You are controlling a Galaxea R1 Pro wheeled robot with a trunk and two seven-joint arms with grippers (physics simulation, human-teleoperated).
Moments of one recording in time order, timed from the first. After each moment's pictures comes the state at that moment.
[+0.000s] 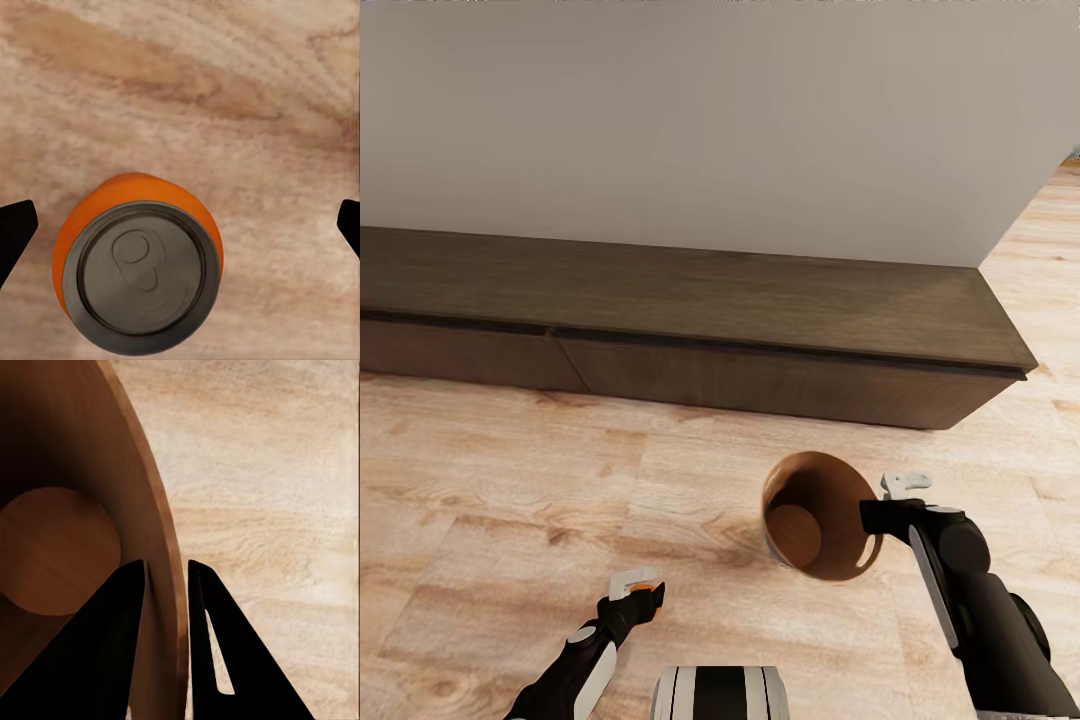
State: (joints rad) left arm -0.45 -0.09 0.00 -0.54 0.17 0.02 -0.03; right arm -0.42 -0.09 -0.06 -1.54 0.10 1.00 0.12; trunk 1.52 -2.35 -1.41
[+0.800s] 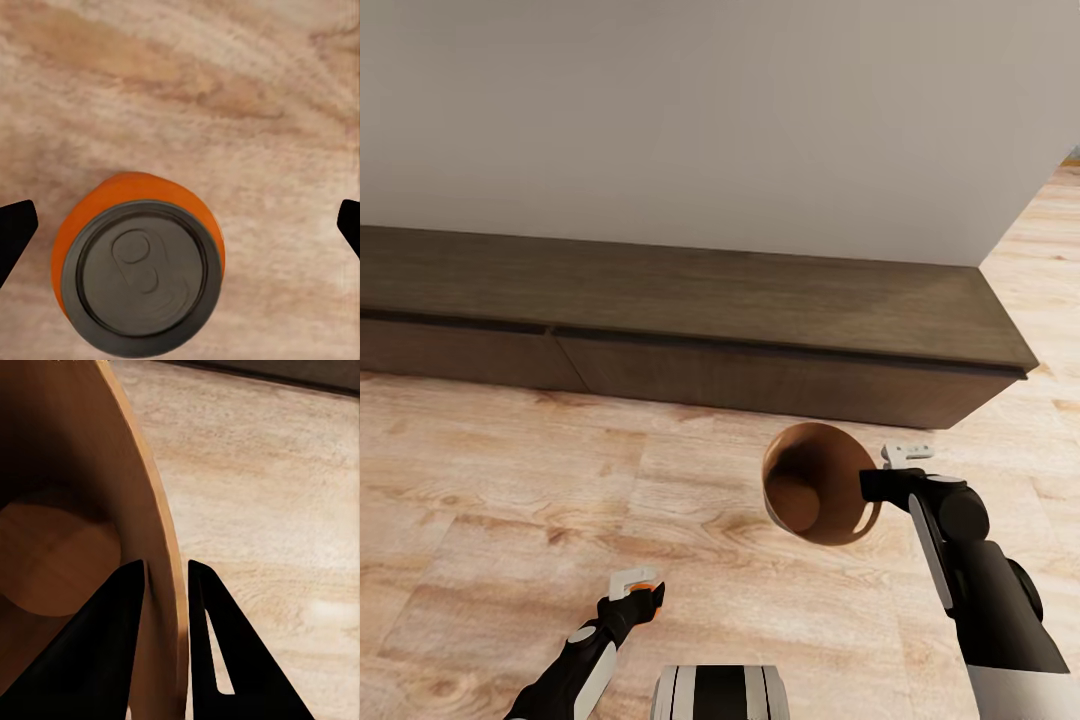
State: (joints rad) left arm -0.45 -0.09 0.00 -0.54 0.17 0.02 -0.03; right arm -0.51 -0.09 -0.06 -1.54 0.10 1.00 0.12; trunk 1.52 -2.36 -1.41
